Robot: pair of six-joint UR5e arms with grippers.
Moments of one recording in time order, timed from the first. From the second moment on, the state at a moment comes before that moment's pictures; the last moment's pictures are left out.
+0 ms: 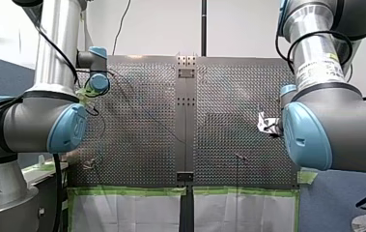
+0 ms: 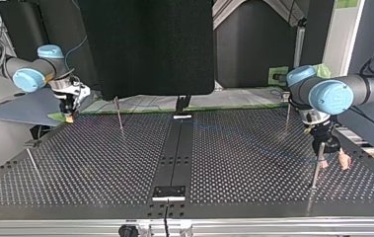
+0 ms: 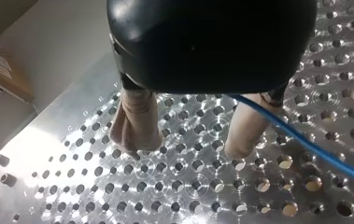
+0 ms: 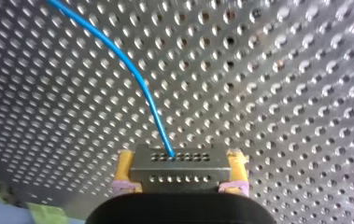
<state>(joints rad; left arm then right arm) 0.13 -1.77 -1.74 -2.66 -1.87 -2.47 1.64 -0.91 1.54 -0.33 1.35 1.57</state>
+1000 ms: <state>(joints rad) 0.15 -1.77 -1.74 -2.66 -1.86 -2.47 1.60 -1.18 1.45 -0.13 1.19 1.66</state>
